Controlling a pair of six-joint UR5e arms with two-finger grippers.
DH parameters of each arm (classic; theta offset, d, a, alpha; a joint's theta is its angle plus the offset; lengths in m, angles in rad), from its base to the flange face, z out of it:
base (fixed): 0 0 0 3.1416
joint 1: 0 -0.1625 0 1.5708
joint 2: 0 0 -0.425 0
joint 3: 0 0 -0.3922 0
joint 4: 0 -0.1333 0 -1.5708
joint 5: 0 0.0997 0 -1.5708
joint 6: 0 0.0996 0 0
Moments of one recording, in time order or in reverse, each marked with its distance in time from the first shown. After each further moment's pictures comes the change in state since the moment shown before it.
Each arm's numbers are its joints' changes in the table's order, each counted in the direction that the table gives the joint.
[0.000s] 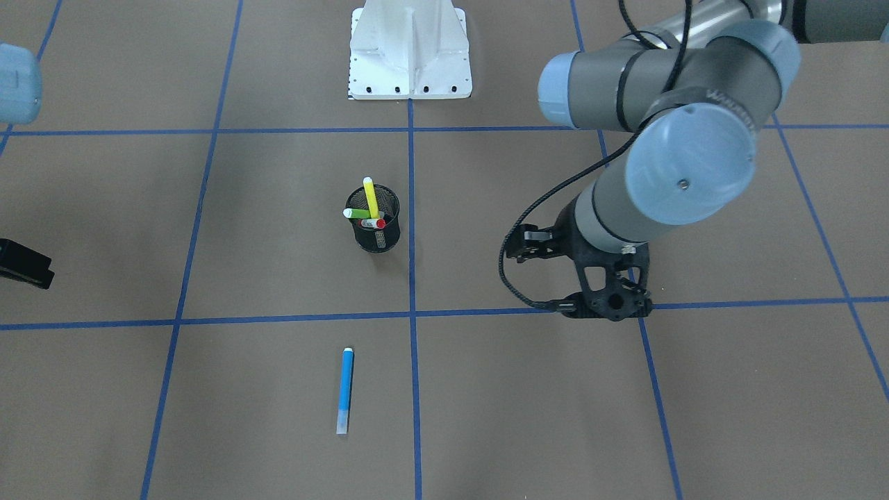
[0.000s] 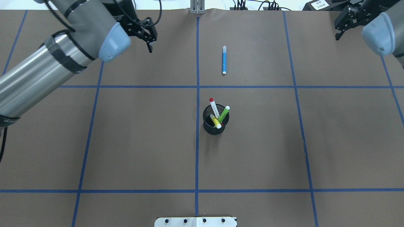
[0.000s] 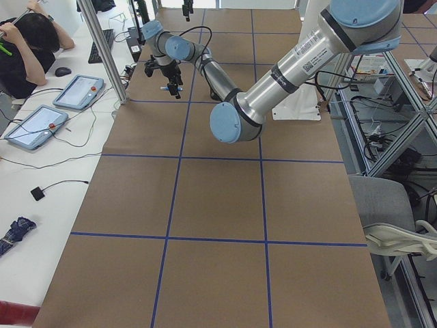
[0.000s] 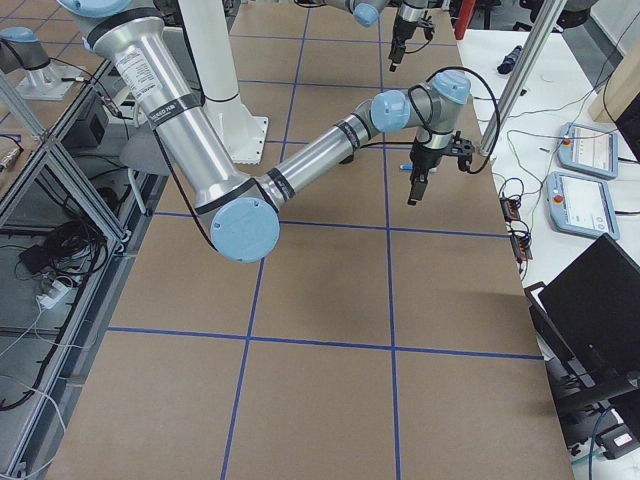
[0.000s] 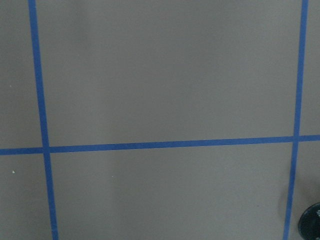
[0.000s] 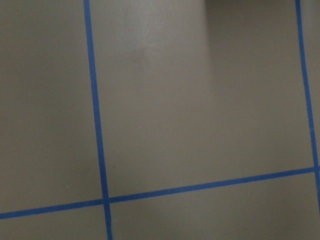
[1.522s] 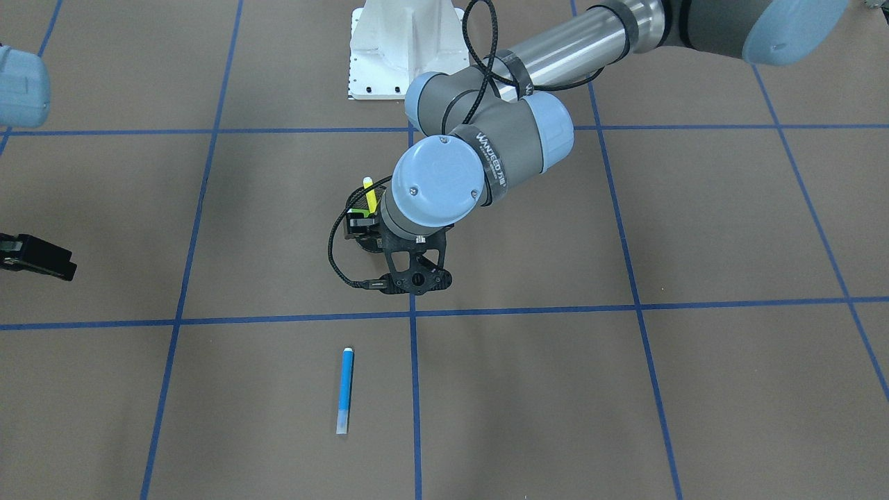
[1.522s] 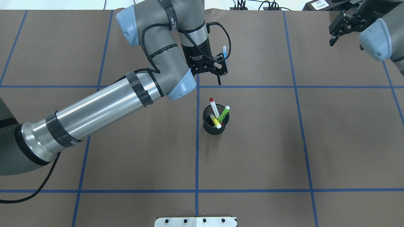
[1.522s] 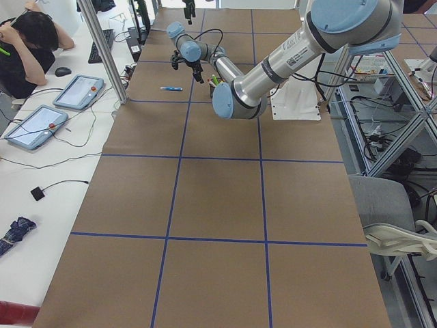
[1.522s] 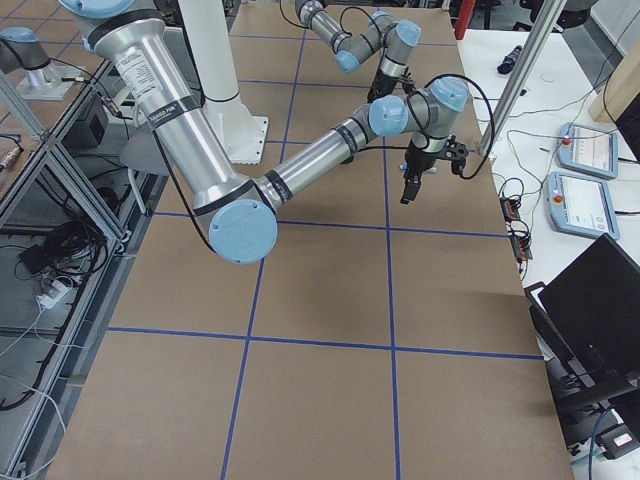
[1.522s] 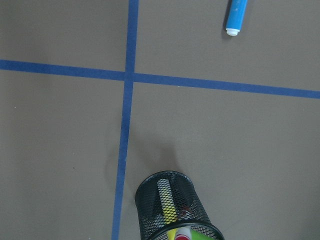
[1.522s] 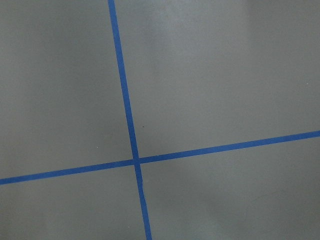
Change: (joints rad) left arm -0.214 0.134 -0.236 0.388 -0.049 -0.421; right arm 0.016 0.011 0.005 -0.010 0.056 0.002
